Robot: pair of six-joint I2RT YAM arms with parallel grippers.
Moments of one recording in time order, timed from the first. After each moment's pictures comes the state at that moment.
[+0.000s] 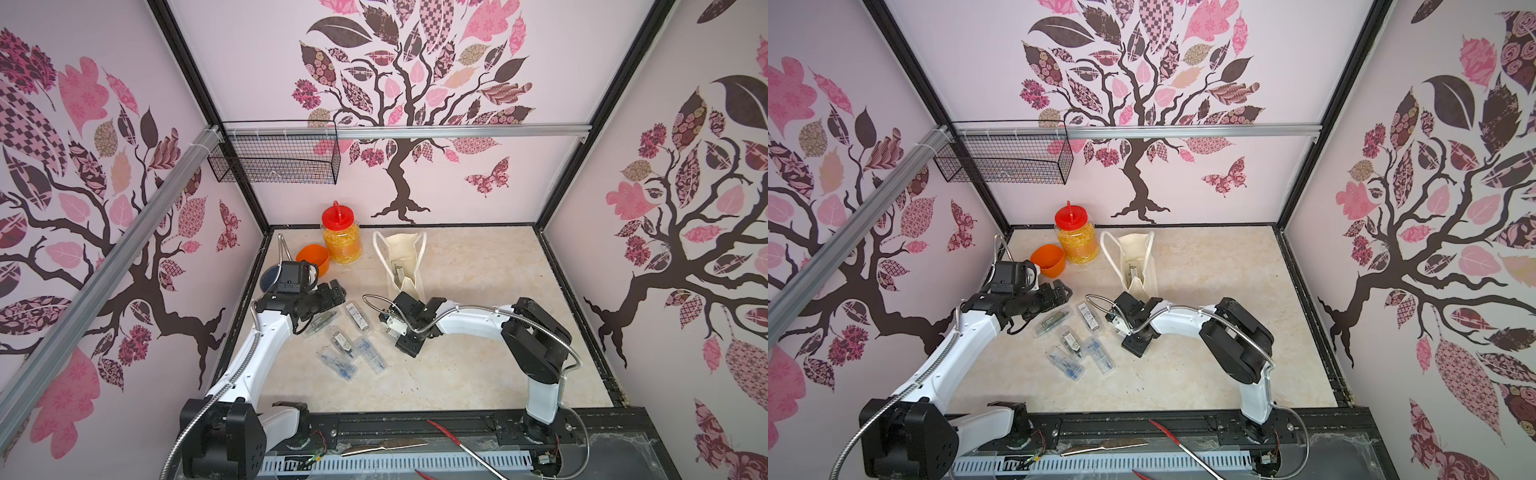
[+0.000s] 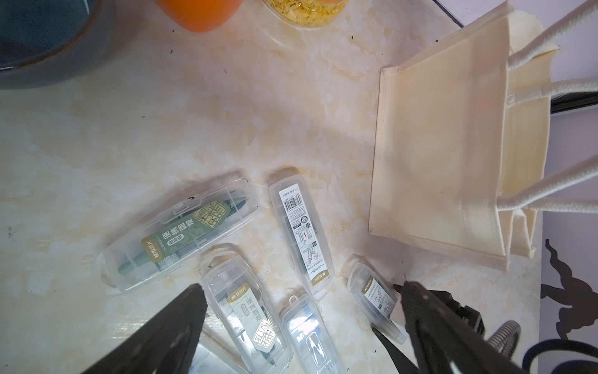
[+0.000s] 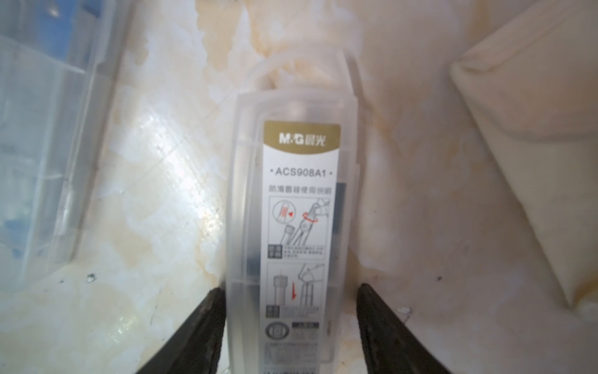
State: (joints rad) left arm -0.09 1.20 0.93 -0.66 0.23 -0.47; right arm 0.91 1.91 1.21 -0.58 -0.01 -0.15
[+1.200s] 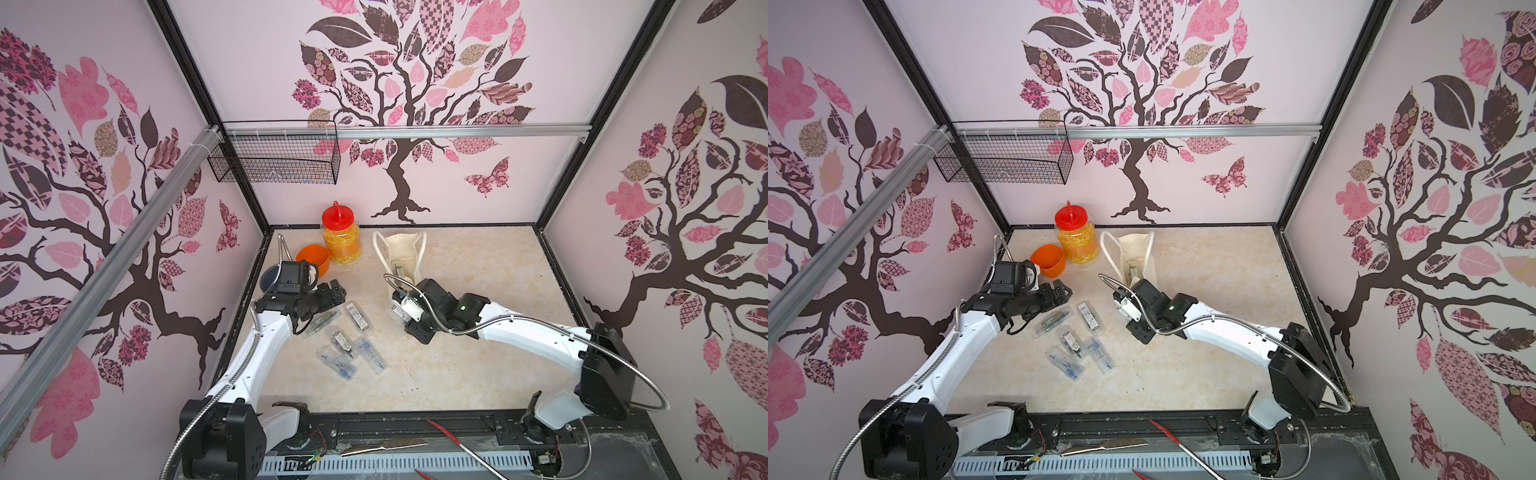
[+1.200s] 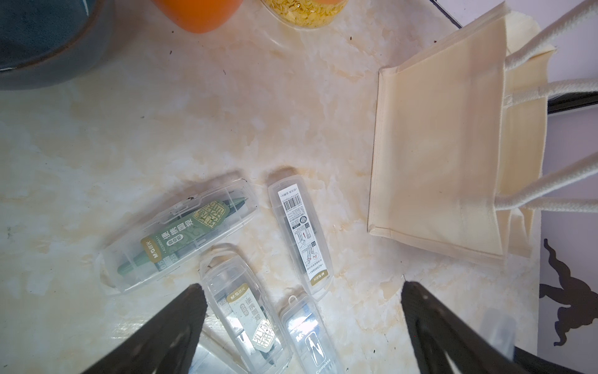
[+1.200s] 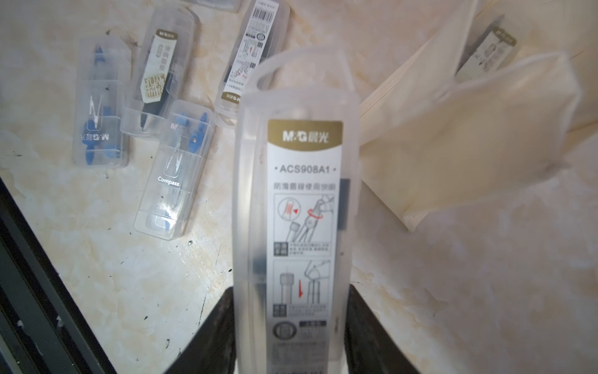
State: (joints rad) left arm -0.09 1.19 0.93 -0.66 0.23 -0.47; right arm 0.91 1.51 1.14 -0.58 0.03 -0.04
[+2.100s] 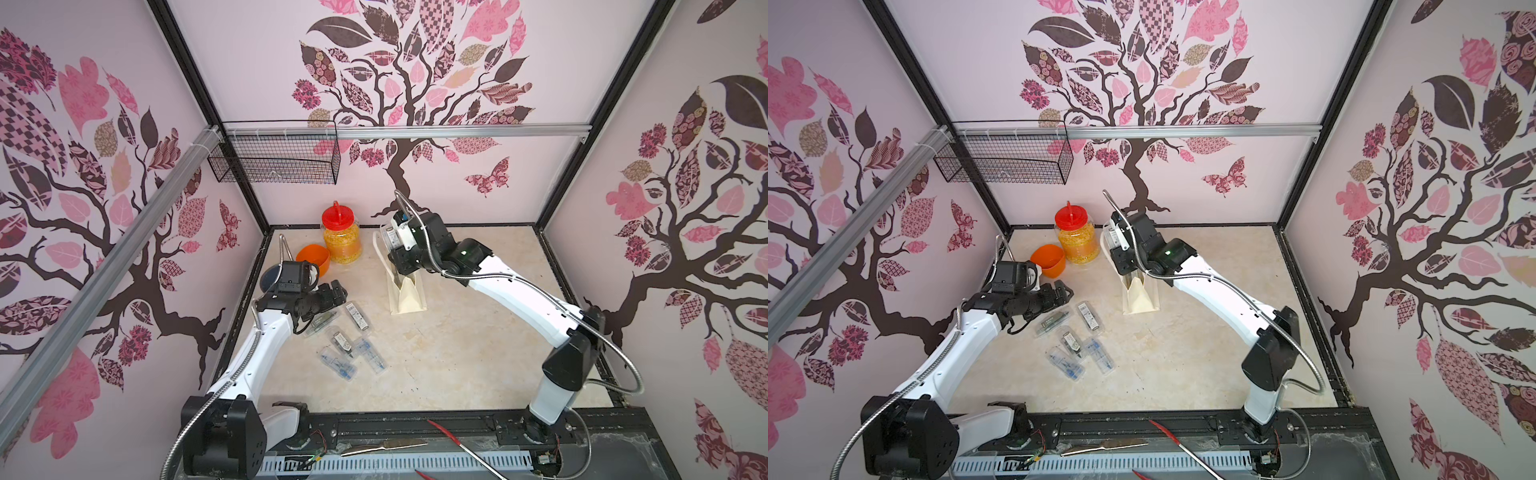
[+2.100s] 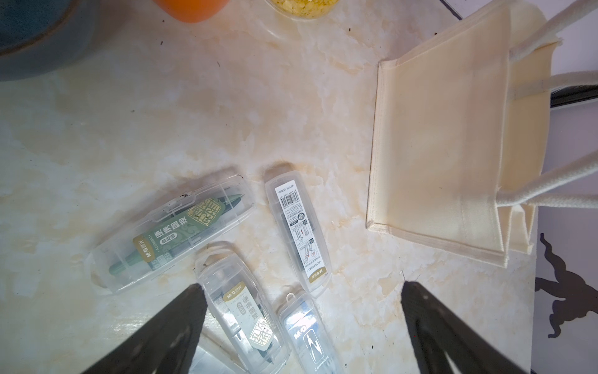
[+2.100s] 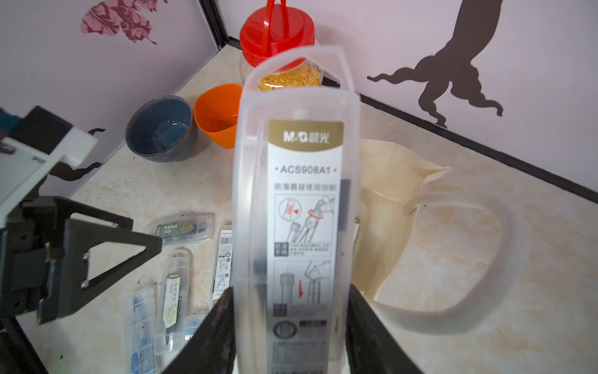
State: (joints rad) left arm -0.09 1.21 0.93 -0.66 0.25 -0.46; right arm 0.76 1.82 1.85 -0.69 0.10 0.20
